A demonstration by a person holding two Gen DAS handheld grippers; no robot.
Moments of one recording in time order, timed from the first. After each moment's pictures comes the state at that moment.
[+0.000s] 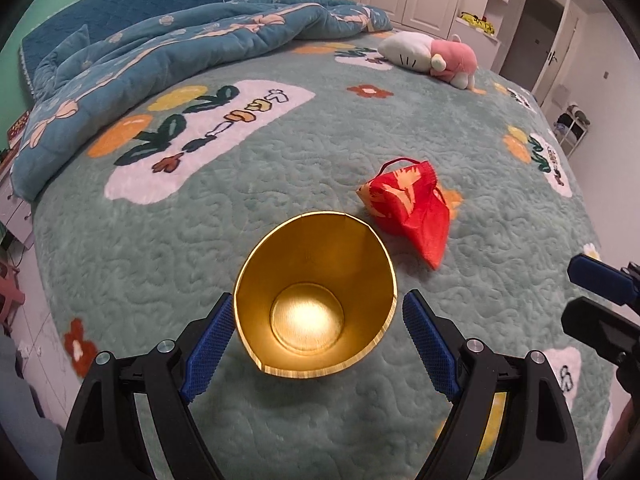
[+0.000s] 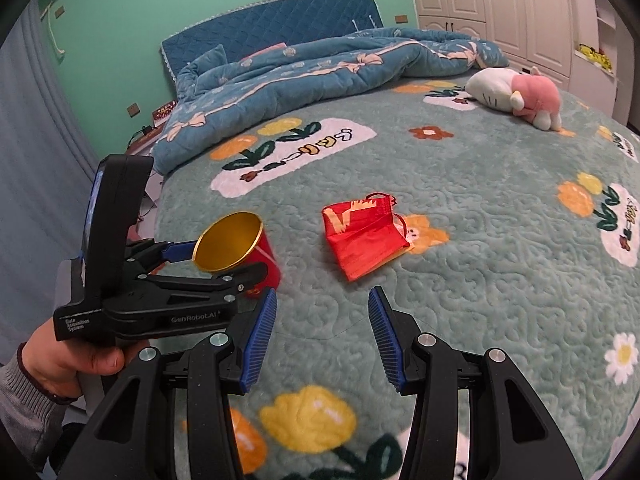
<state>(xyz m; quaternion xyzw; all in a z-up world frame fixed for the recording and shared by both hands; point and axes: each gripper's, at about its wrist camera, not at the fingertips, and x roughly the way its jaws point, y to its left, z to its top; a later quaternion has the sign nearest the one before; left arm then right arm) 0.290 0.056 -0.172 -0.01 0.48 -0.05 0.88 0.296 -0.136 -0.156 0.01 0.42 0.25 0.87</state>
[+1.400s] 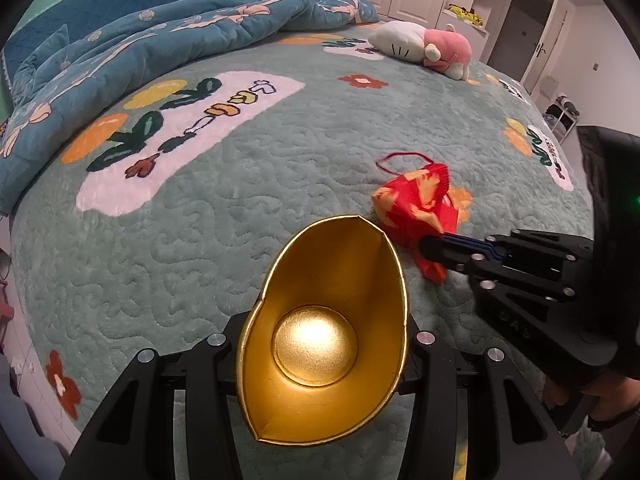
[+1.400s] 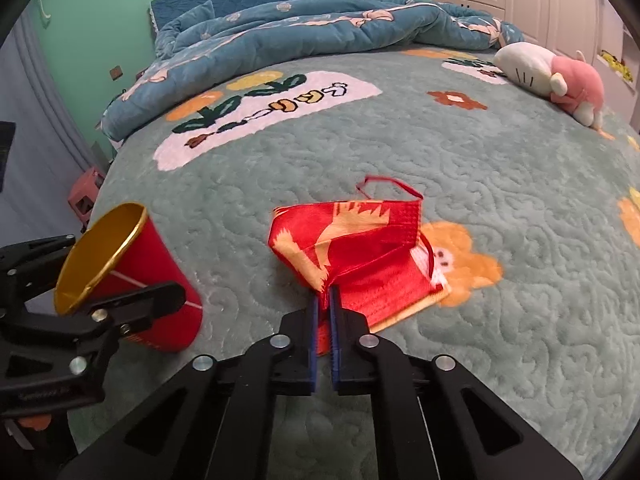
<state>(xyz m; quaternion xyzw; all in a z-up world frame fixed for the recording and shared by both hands) 0.315 0.060 -0.191 -0.01 0.49 -0.08 0.87 0.391 -0.091 -0.242 -0.05 0.45 0.25 0.86</state>
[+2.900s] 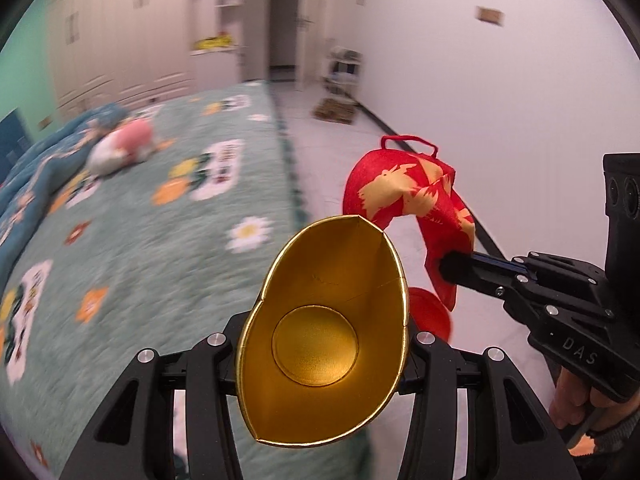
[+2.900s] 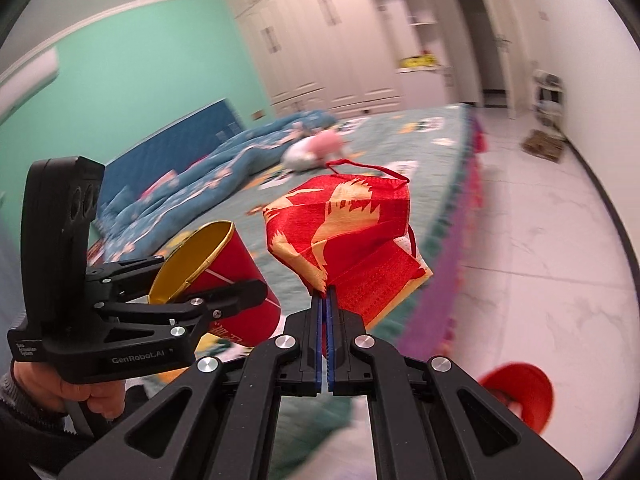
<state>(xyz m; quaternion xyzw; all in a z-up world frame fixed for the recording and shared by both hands) 0.109 -0.268 -0.064 0.15 0.37 -0.40 0.82 -0.011 -0.442 -0.071 0.18 0.29 0.00 0.94</state>
